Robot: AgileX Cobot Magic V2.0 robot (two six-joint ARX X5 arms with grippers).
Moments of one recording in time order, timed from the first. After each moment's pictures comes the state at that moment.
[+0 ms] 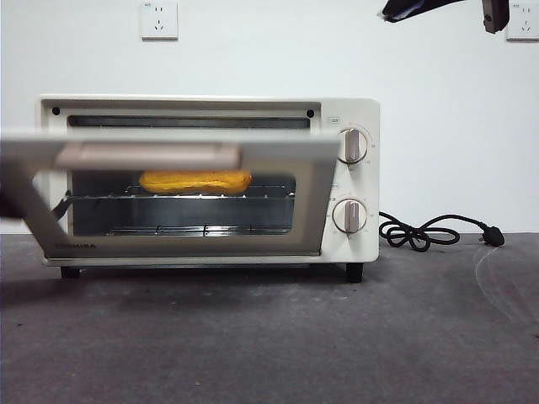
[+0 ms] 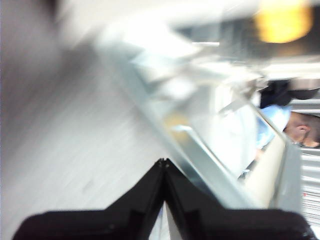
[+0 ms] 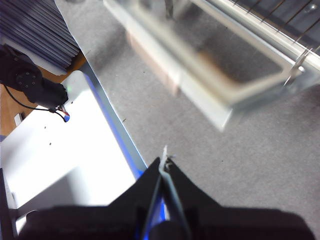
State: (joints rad) left arm 0.25 1.51 0.81 -0.60 1.03 -0.08; right arm 0.40 1.28 1.26 -1.07 -0.70 -0.30
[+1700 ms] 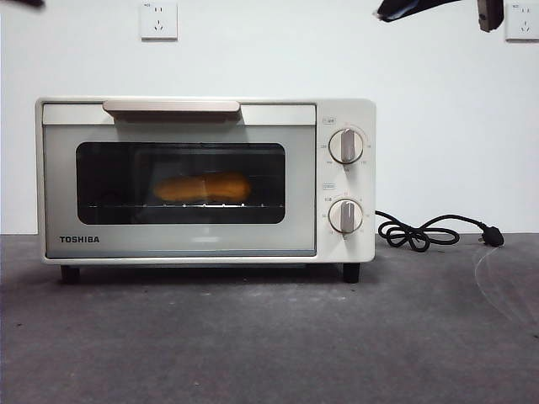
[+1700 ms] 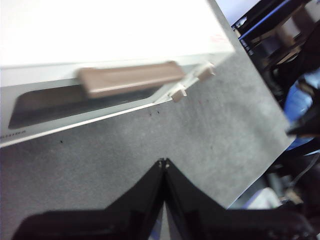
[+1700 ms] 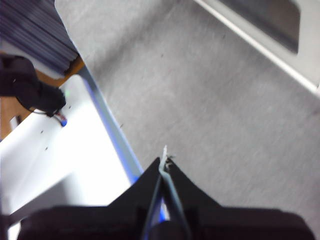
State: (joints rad) left arm 0.01 0.97 1.07 -0.86 0.76 -0.05; right arm 0.40 1.28 1.26 -1.02 -0.70 -0.30
